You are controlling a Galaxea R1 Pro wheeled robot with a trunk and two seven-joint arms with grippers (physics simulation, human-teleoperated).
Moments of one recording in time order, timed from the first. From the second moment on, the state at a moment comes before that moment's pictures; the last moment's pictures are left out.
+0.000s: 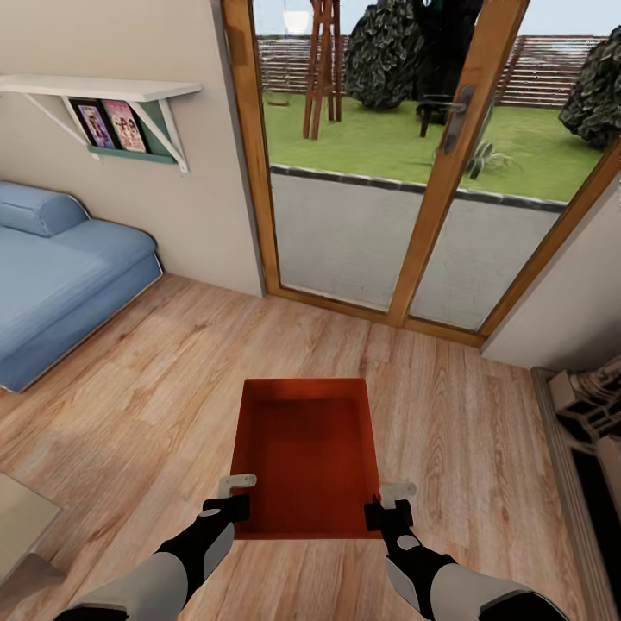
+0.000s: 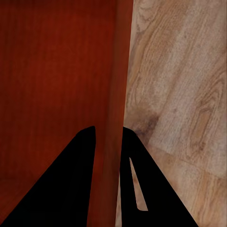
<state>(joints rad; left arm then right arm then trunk) -0.69 -0.11 -0.02 -0.20 0.10 0.02 0.19 -0.71 0.12 0.24 0.00 -0.07 -0.35 -0.18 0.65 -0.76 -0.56</state>
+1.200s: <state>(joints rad) -0.69 -0.11 -0.02 -0.19 0.10 0.02 0.19 -0.71 0.12 0.23 0.00 -0.07 -0.34 -0.18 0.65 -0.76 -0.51</state>
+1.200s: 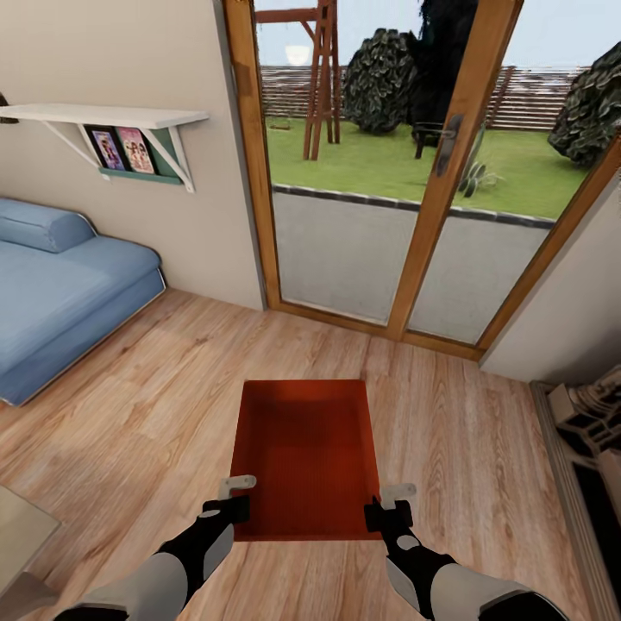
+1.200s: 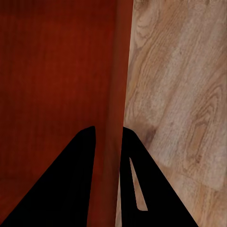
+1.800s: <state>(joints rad) -0.69 -0.11 -0.02 -0.19 0.10 0.02 0.19 -0.71 0.12 0.24 0.00 -0.07 -0.34 -0.18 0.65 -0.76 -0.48</state>
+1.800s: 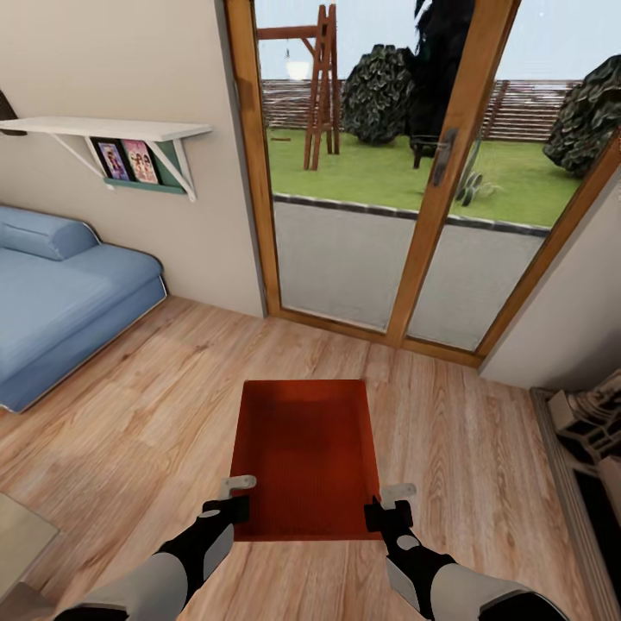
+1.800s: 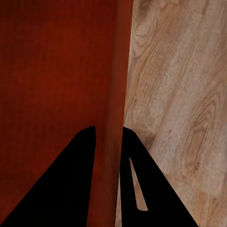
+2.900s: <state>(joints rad) -0.69 -0.11 -0.02 -0.19 0.10 0.02 0.19 -0.71 0.12 0.24 0.00 -0.07 -0.34 -0.18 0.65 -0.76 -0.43</state>
